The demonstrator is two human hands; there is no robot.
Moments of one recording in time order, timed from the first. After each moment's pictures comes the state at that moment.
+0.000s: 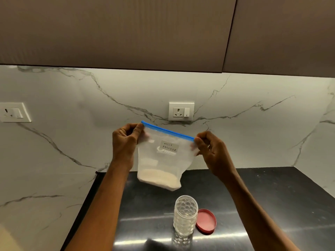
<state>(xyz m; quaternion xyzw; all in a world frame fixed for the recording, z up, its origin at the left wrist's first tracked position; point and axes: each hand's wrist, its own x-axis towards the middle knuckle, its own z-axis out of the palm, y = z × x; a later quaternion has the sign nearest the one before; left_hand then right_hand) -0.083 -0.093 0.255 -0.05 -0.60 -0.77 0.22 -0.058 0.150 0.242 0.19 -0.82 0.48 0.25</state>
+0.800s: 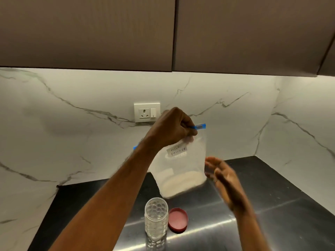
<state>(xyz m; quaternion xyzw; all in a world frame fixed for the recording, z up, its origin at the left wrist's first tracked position) -0.075 0.077 0.331 -0.36 -0.86 -0.36 0.10 -0.004 0.284 0.160 0.06 -0.70 0.70 0.12</state>
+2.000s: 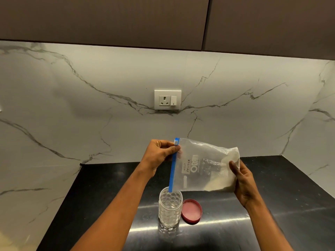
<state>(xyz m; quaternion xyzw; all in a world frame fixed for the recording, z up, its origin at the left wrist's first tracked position) -0.113 0.016 0.178 -0.12 -0.68 -0.72 -0.07 -0.049 0.296 0.112 -0.05 -0.58 0.81 0.11</state>
